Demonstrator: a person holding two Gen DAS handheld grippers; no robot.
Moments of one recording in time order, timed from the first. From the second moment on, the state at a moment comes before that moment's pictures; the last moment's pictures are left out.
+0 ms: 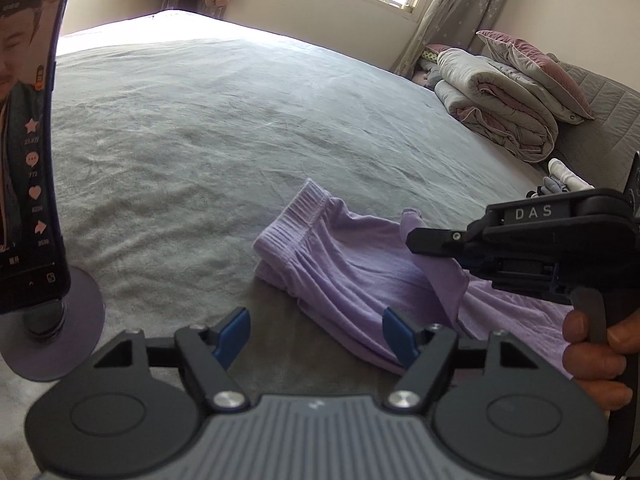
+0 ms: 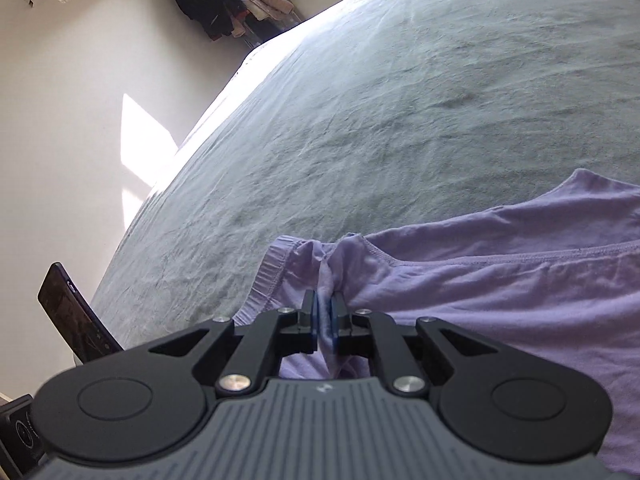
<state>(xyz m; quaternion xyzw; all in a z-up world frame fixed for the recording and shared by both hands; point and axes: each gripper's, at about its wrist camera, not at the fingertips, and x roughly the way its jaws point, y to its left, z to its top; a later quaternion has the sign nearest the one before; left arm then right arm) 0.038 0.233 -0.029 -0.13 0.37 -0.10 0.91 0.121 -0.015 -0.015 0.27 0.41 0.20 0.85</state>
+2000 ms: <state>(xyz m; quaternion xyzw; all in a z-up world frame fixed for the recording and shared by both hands) 0.079 0.181 -0.025 -0.06 0.31 -0.08 0.95 0.052 -0.164 -0.026 0.12 0.32 0.09 0.93</state>
